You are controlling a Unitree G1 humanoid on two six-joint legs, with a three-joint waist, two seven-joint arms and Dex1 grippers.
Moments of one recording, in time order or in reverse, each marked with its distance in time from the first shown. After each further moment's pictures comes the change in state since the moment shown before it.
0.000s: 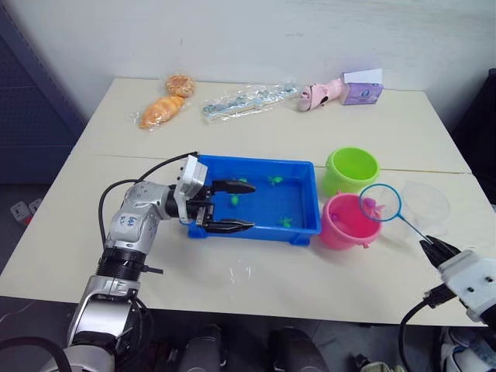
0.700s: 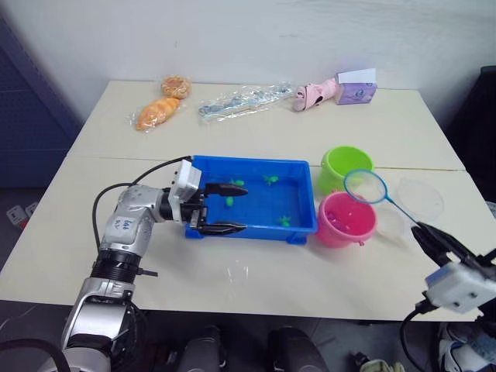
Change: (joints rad) left arm 0.000 0.078 0.042 0.108 0.018 -0.084 -0.029; right arm -0.194 -0.192 0.044 0.063 0.216 -0.089 0.018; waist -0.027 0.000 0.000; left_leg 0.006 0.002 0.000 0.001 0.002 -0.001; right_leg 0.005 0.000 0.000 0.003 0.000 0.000
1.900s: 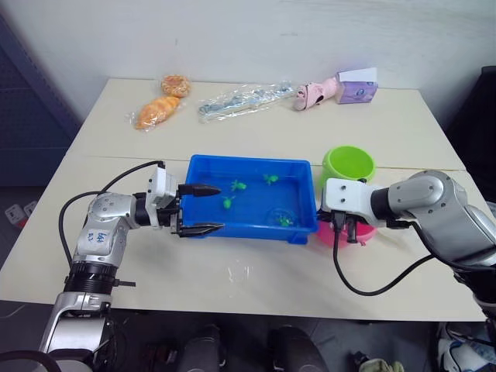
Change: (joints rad) left arm 0.106 0.056 0.037 -0.084 0.034 -0.059 0.075; right arm -1.066 -0.139 0.881 0.278 -0.006 0.926 0.572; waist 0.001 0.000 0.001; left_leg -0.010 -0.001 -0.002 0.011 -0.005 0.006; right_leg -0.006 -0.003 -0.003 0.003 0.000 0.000
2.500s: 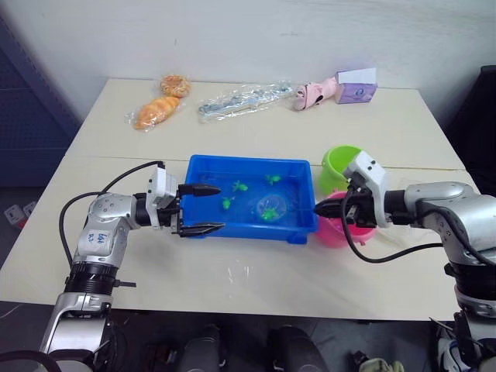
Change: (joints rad) left arm 0.002 -0.003 0.001 0.000 -0.002 -0.005 0.004; right arm 0.040 0.183 -0.378 0.058 0.361 0.486 -0.166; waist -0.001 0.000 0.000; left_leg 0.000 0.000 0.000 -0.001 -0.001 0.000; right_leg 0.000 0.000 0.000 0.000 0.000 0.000
